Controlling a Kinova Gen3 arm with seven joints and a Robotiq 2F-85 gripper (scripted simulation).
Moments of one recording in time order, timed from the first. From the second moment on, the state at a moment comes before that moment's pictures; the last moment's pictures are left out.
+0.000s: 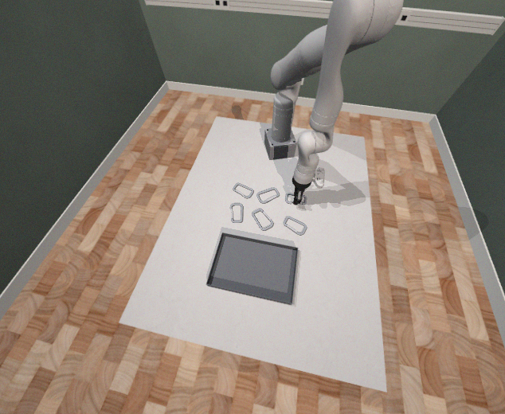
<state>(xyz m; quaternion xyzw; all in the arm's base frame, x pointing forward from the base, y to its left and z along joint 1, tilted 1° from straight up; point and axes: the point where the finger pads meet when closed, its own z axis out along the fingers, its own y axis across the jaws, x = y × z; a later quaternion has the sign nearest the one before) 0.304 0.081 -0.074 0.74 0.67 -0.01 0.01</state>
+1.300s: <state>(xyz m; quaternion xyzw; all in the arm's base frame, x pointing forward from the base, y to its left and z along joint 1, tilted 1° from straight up) 0.304 0.081 -0.074 0.74 0.67 -0.01 0.01</state>
